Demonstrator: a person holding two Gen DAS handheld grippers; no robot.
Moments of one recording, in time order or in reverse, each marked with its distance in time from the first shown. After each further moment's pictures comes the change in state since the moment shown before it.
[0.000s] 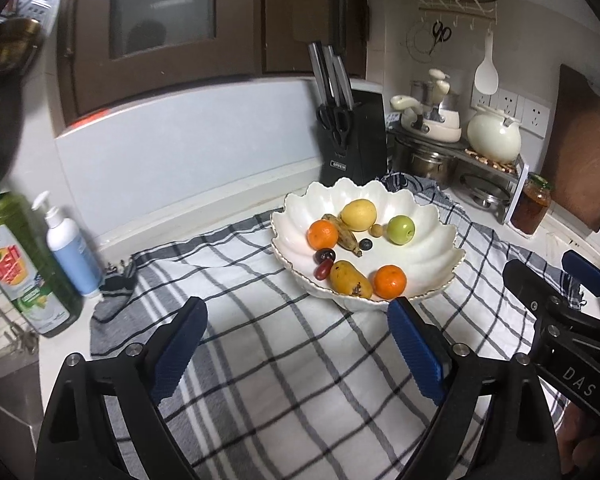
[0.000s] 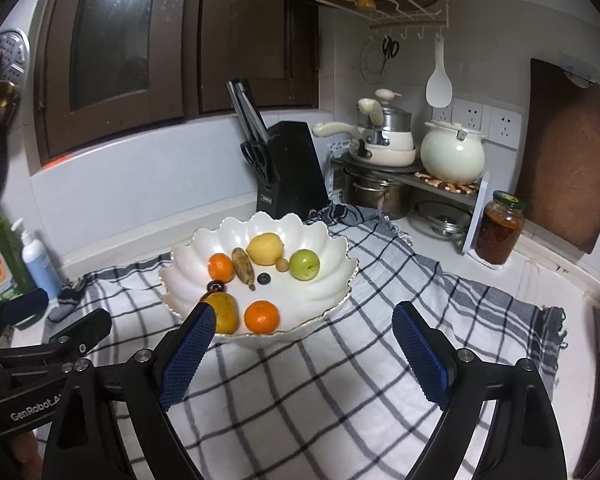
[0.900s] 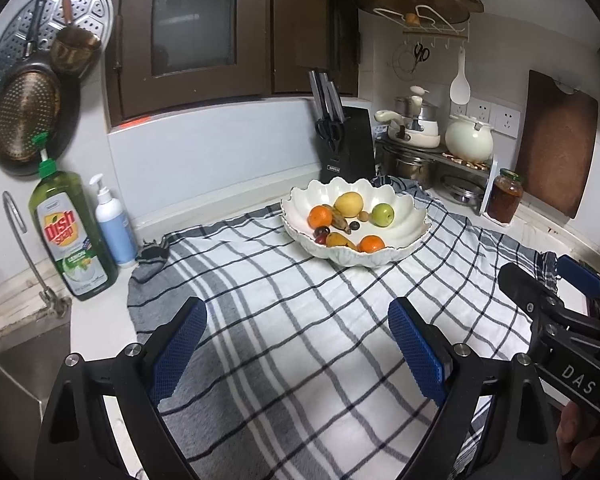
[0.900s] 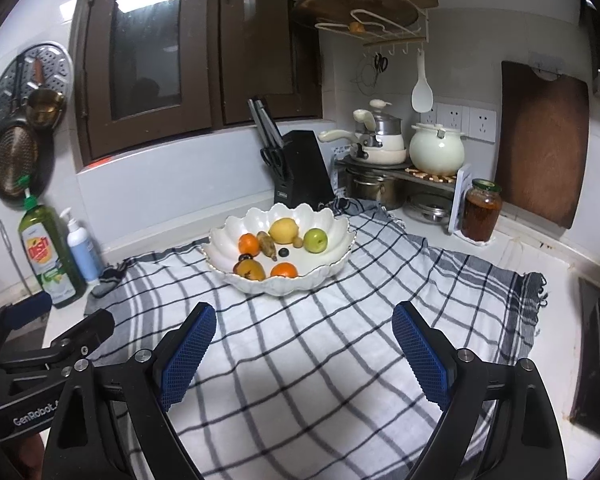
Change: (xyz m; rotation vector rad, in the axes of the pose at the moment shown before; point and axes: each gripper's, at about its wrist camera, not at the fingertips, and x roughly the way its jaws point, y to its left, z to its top) left arm -0.106 0.001 -0.067 0.005 -0.068 0.013; right arm -0.107 0.001 -0.055 0.020 -0.040 0.034
